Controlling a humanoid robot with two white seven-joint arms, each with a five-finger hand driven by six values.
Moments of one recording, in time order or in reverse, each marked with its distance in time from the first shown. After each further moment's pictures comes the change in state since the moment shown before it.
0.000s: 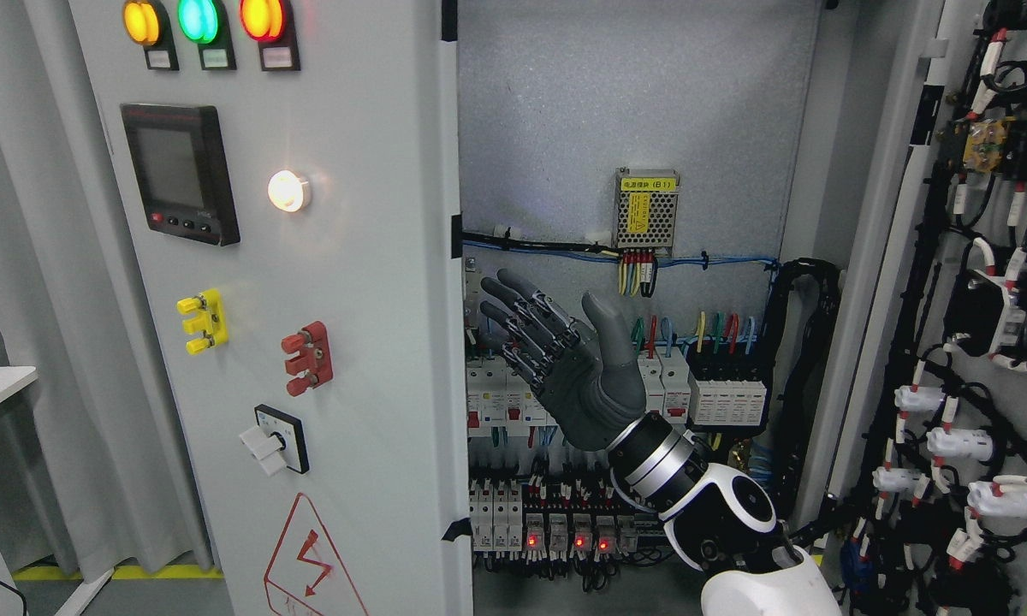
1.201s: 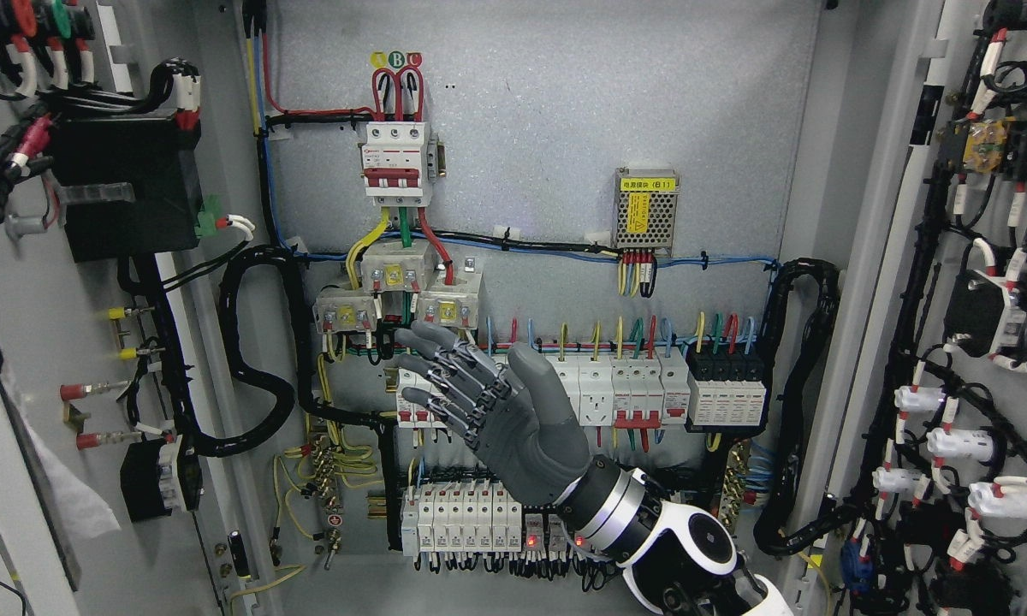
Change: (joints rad) left arm -0.011 0.000 0.001 -0.001 0.001 0.003 0.000; right arm 0.052 0.000 0.181 -0.135 -0.015 0.001 0.003
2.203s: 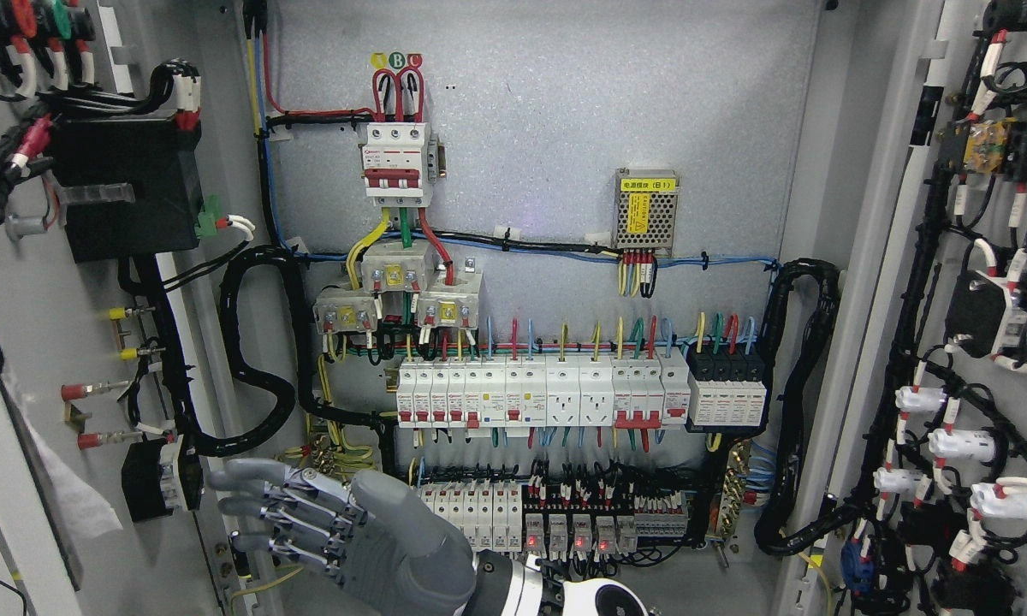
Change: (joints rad) left arm 0.000 0.000 0.000 0.001 0.001 -0.009 0.000; right arm 0.017 0.000 0.289 -0.111 -0.078 0.000 0.002
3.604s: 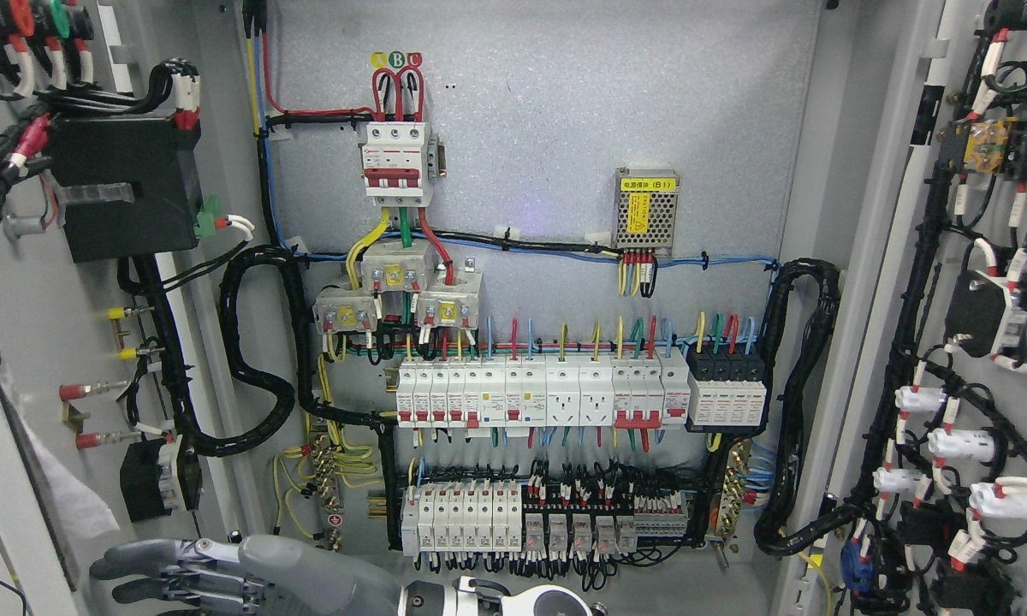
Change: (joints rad) left arm -0.006 0.000 0.001 0.000 -0.001 0.002 0.000; right arm -0.114 0.000 0.163 0.034 -0.073 0.011 -0.006
